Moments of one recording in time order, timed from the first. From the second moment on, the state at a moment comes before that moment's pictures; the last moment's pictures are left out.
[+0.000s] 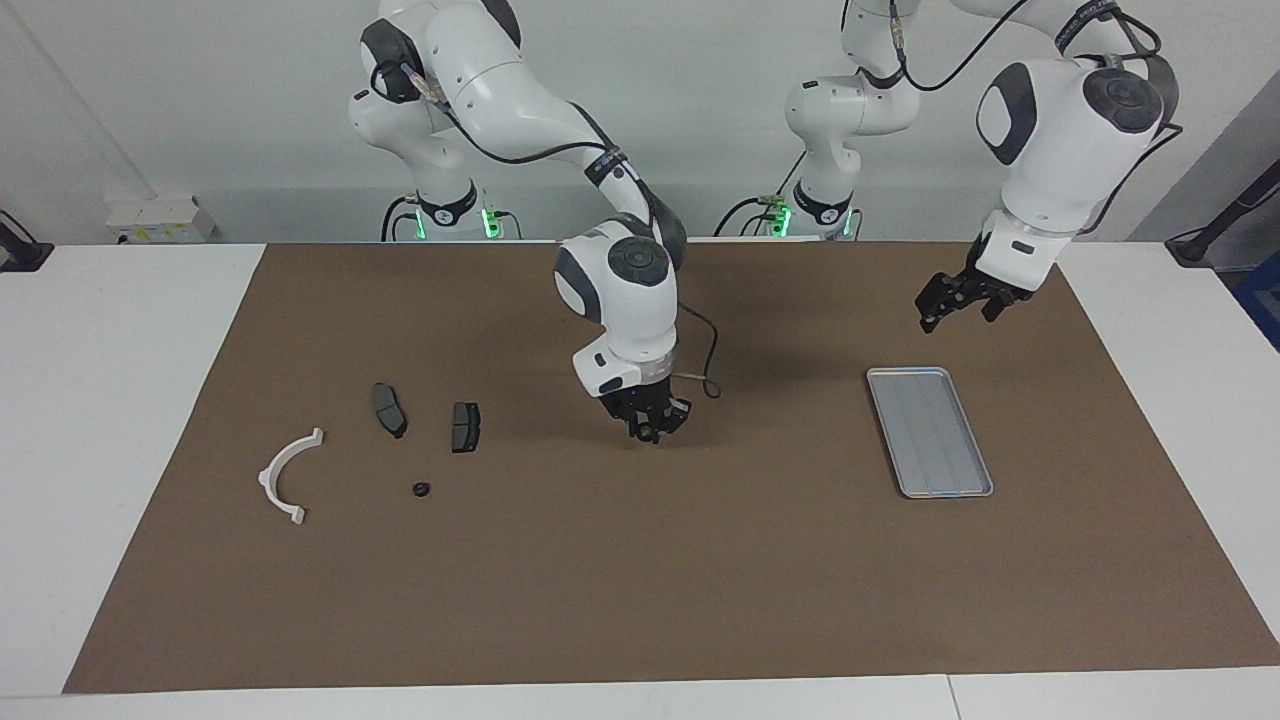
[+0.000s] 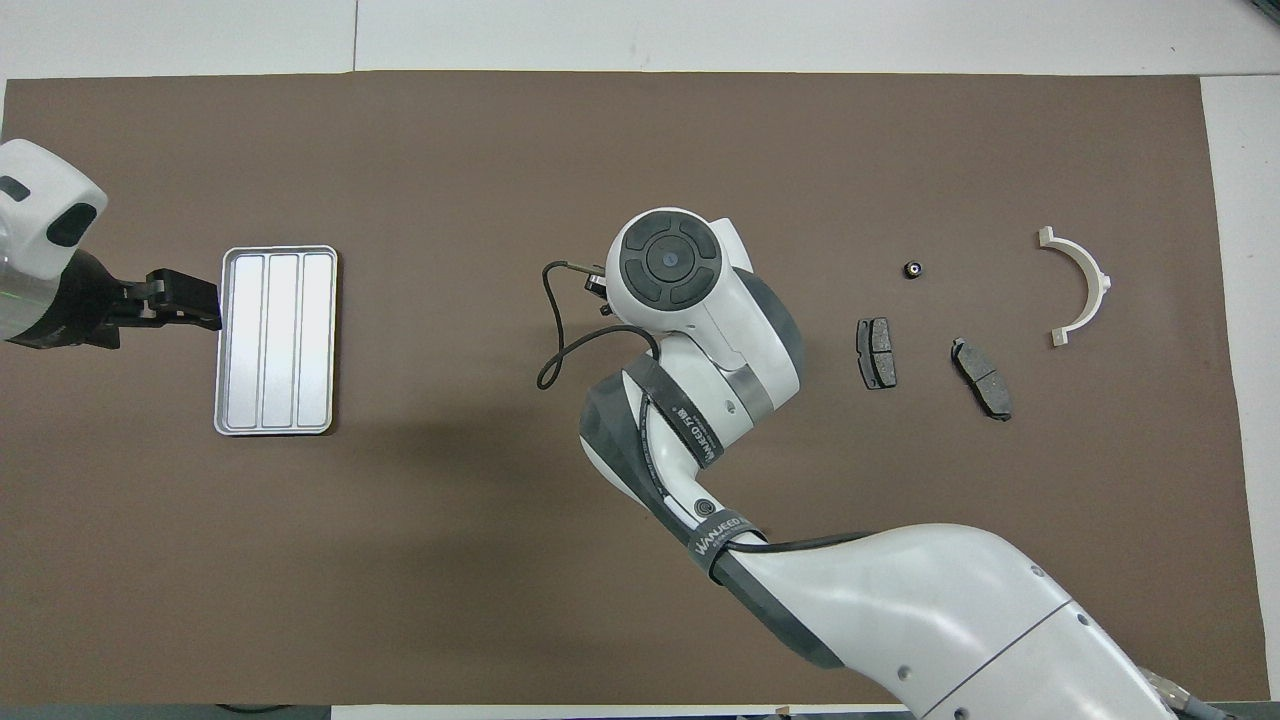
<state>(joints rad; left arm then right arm) -0.03 -0.02 -0.08 -1.84 0.01 1.79 -0.22 0.52 0.57 0.07 -1.58 -0.08 2.24 1.00</state>
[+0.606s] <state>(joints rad) -0.13 0.02 -0.08 -1.88 0.00 1.86 -0.37 0.53 0.57 0.07 -1.65 -0.08 2.31 1.00</state>
